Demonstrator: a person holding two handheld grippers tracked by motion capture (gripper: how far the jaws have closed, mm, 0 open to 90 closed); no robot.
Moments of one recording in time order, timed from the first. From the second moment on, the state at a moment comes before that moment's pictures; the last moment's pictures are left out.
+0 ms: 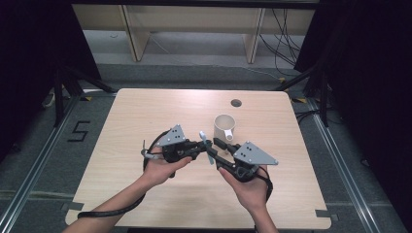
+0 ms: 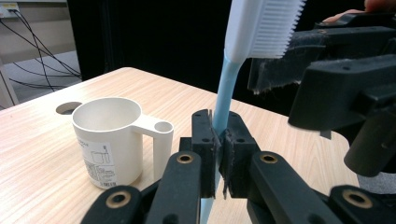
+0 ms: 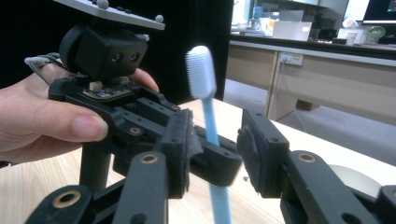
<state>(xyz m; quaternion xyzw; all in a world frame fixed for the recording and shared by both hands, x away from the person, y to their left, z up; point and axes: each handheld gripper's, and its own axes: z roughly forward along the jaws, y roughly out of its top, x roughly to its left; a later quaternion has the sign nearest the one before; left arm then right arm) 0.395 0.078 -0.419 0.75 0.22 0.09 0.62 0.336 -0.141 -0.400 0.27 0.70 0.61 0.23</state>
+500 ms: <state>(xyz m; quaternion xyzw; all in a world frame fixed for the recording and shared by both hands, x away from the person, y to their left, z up) 0.392 0.068 -0.421 0.76 0.20 0.10 0.61 0.343 -0.133 -0.402 0.29 0.71 0.61 0.23</state>
